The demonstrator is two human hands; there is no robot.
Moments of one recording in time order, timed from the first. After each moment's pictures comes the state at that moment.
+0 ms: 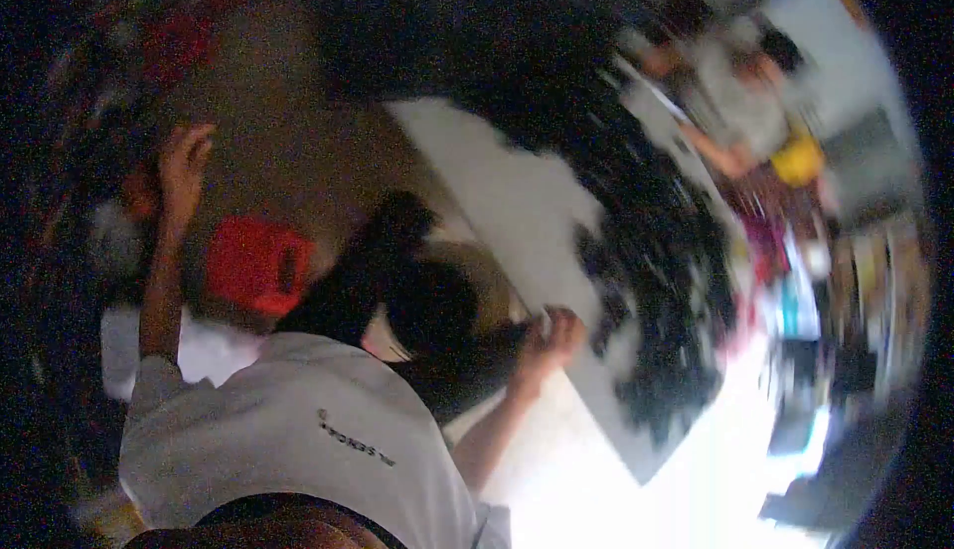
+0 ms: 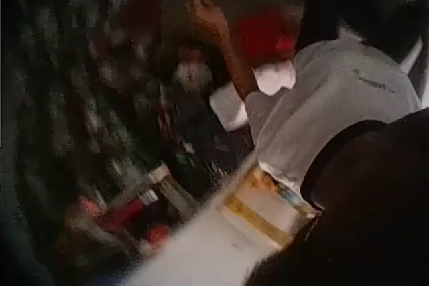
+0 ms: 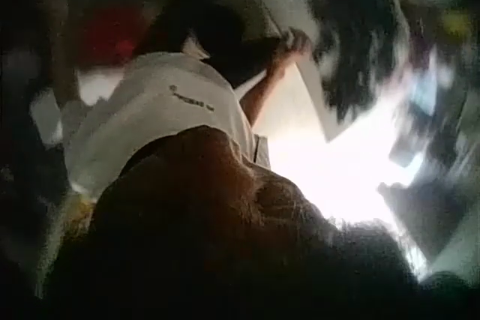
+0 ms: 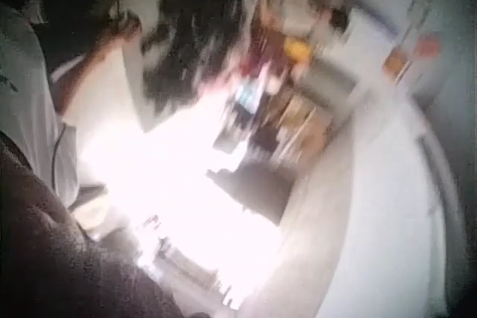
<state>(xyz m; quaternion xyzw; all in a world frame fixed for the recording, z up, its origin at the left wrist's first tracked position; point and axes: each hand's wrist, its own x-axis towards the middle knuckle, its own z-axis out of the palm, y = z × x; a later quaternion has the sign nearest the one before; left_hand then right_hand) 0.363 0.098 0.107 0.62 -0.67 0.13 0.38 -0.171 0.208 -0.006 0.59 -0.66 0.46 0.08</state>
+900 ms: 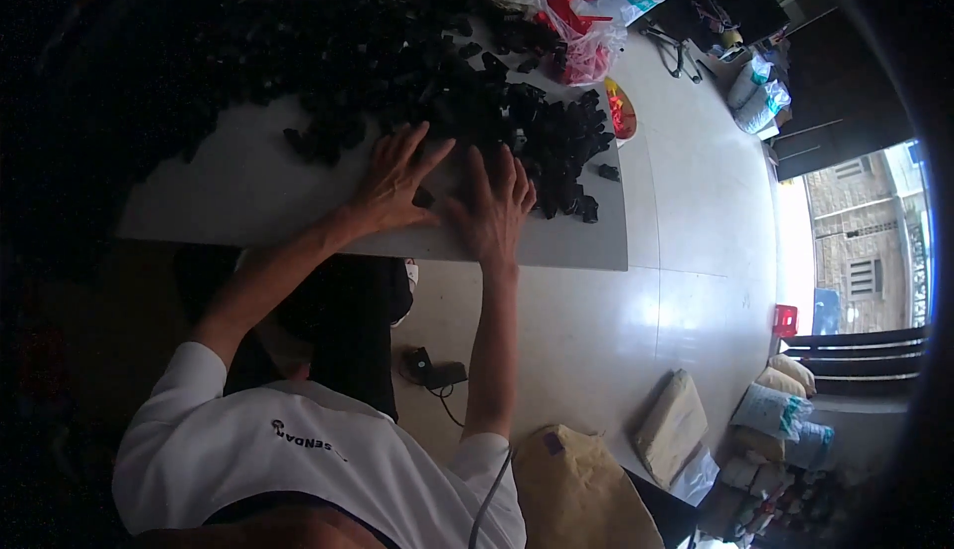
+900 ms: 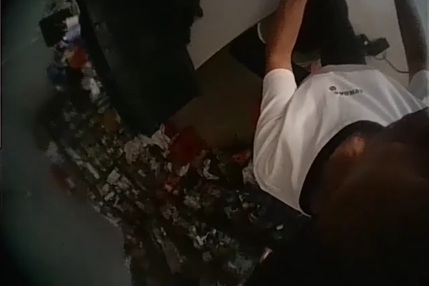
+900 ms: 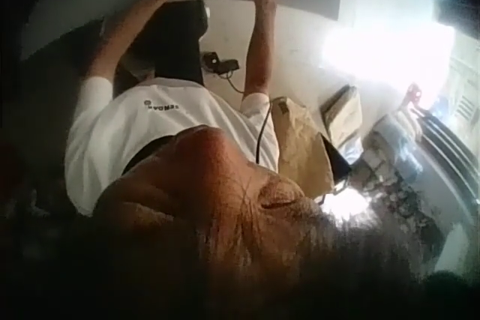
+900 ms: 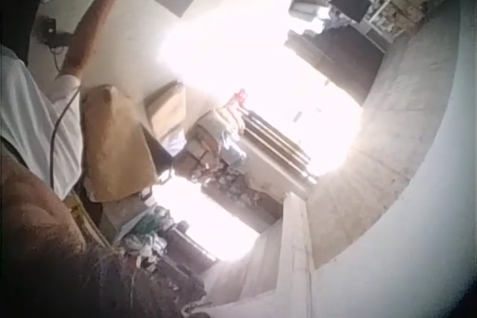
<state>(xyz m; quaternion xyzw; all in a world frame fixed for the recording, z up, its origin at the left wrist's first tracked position) -0.261 0.137 -0.013 0.02 -0.96 -0.18 0.23 -0.356 0.311 -0.007 0.43 -0.87 0.20 0.16</state>
